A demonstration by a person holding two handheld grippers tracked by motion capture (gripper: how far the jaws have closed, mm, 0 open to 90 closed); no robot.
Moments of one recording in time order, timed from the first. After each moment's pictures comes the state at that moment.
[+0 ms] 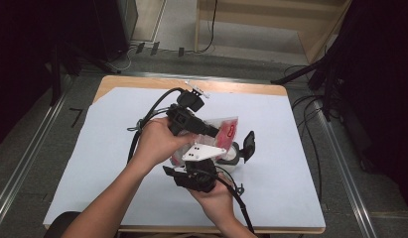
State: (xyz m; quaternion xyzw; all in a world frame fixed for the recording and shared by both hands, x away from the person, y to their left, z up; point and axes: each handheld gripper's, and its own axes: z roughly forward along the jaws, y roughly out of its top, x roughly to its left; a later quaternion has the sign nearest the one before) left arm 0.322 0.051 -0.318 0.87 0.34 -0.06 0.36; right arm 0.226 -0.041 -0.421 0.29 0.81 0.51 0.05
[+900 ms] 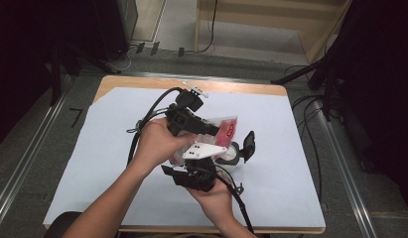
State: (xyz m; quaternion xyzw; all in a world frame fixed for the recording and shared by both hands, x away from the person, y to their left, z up) left arm 0.319 0.053 -0.315 0.86 0.34 -0.04 0.37; right arm 0.228 -0.041 -0.419 0.29 0.80 0.52 0.03
